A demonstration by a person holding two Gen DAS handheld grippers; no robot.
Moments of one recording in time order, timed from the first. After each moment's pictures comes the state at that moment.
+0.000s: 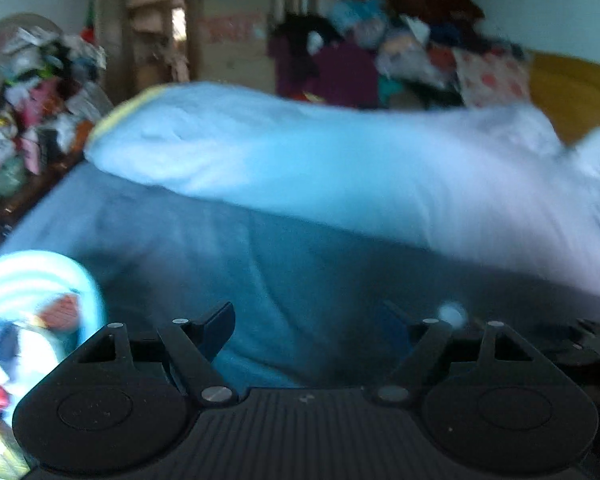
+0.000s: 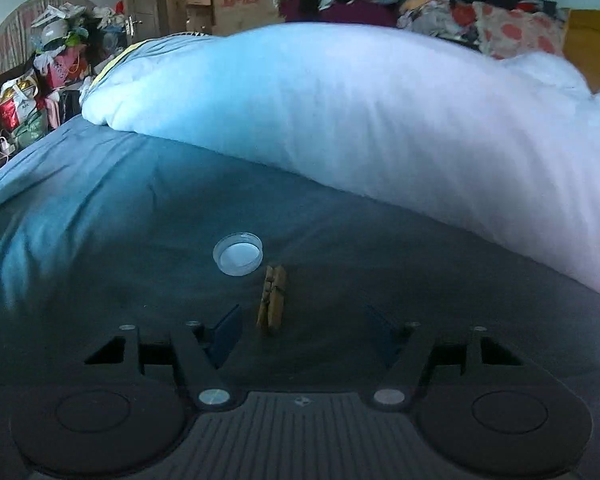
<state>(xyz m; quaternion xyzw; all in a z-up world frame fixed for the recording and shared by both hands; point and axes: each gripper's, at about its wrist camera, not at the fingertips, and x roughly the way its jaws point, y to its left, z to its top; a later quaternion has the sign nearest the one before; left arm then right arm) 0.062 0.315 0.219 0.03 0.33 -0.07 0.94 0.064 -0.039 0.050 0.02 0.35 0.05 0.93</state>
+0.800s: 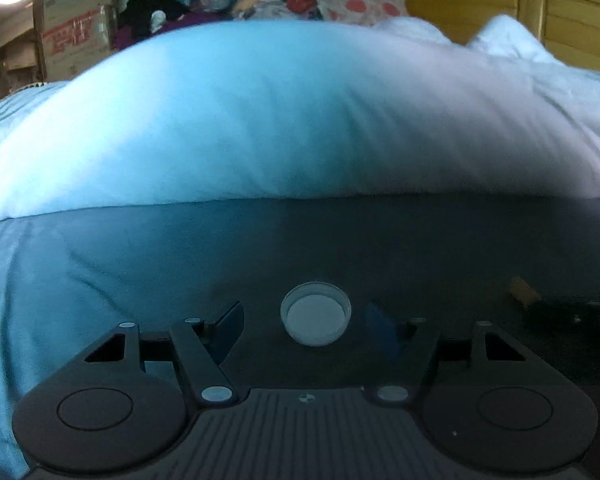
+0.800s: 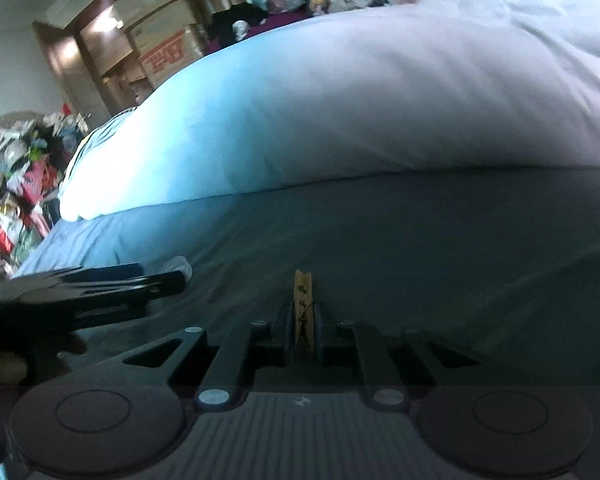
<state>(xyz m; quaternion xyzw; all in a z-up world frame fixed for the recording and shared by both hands) 0.171 0.138 0.041 0.11 0.33 -0.22 0.91 0.031 -0.120 0.007 0.20 0.31 0.01 0.93</state>
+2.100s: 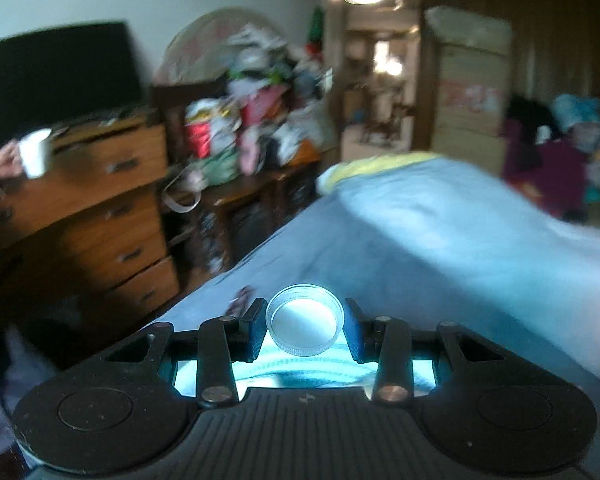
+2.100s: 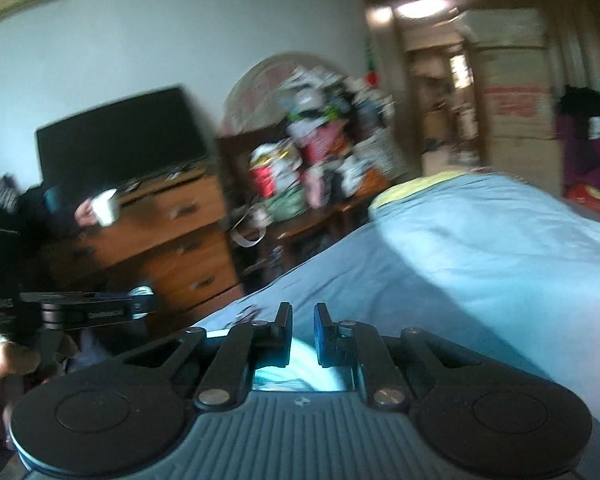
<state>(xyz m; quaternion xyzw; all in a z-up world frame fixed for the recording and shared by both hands) 0.025 0.650 0.344 -0.07 0.26 0.22 0.94 0.095 0.367 0.376 0.02 0.24 0.39 0.89</state>
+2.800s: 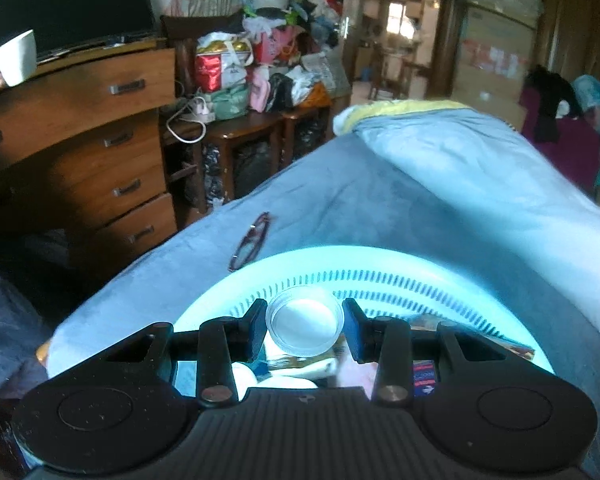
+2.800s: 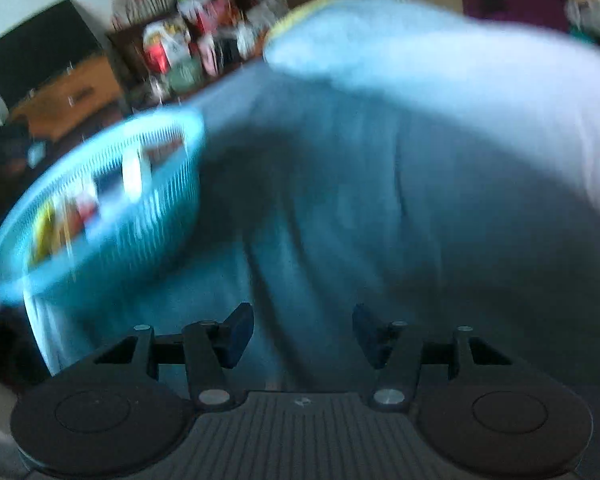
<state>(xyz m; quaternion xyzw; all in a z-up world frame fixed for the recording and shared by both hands) 0.015 0.701 0.255 -0.11 0.32 0.21 0.92 0.016 0.249 0.140 0.02 0.43 0.25 0.87</state>
